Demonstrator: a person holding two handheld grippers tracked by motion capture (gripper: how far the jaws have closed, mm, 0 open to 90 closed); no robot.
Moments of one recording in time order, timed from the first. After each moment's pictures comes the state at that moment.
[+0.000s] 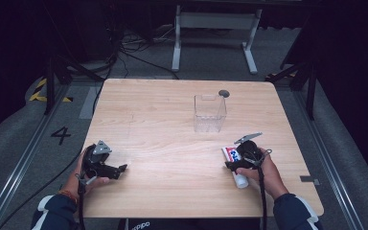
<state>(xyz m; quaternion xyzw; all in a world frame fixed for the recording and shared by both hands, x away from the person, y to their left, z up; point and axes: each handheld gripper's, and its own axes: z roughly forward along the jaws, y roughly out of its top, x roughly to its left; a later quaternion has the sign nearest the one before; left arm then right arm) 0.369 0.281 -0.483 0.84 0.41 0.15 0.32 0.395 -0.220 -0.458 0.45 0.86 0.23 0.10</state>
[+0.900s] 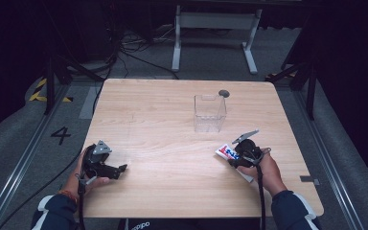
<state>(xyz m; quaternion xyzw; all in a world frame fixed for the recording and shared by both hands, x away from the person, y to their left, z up) 0.369 0.281 -0.483 0.84 0.41 0.15 0.32 0.397 -0.217 -0.447 0.41 0.88 0.21 0.10</state>
